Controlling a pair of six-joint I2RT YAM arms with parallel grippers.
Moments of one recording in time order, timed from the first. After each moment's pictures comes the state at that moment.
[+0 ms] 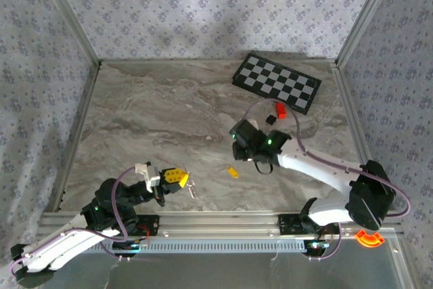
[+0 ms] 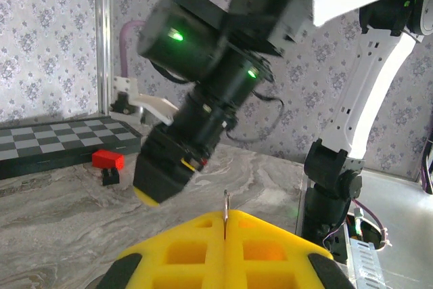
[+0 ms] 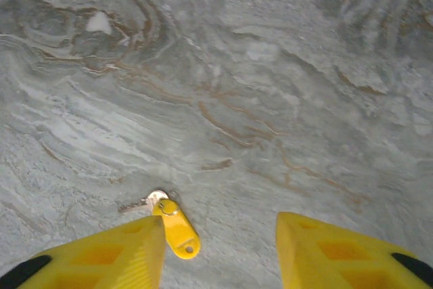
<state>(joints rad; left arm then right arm) -1.05 0.02 0.18 -0.01 0.19 -0.17 0.85 1.35 1.00 -0.77 0.20 0.65</state>
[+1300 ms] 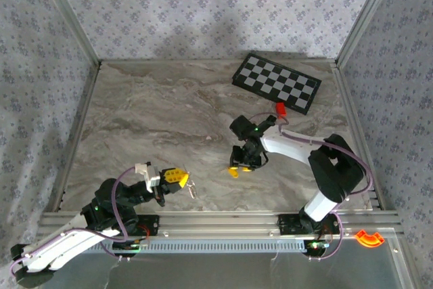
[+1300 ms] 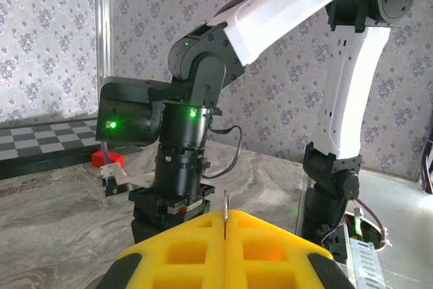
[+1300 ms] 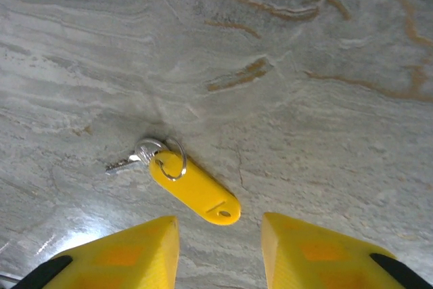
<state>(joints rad) -1.05 0.02 0.18 -0.01 0.19 -0.17 0.72 1.64 0.99 -0.75 -0.26 0.80</state>
